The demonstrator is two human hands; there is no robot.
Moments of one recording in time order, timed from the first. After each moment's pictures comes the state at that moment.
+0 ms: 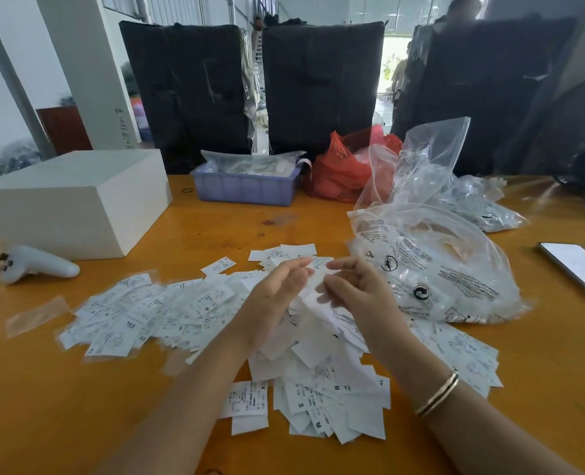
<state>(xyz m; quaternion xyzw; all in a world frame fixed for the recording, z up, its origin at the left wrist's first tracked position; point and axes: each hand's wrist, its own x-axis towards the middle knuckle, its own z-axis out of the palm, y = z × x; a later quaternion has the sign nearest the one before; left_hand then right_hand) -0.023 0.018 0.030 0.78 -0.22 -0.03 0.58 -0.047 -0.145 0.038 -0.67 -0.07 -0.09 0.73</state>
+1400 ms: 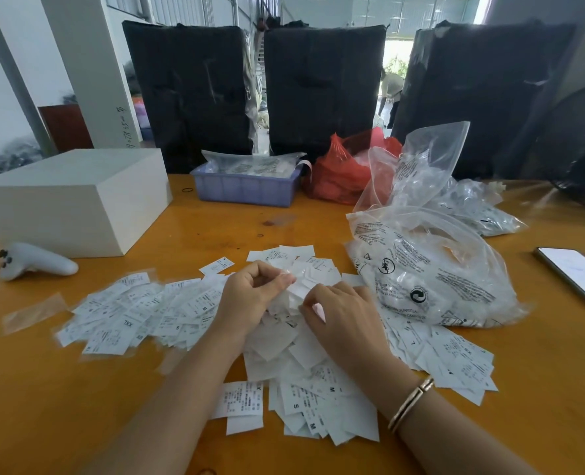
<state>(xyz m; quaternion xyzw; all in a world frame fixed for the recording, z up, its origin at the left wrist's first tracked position) -0.010 0.022 0.025 0.72 -0.05 0.08 0.69 -0.048 -0.127 0.019 -0.96 -0.11 -0.23 0.13</state>
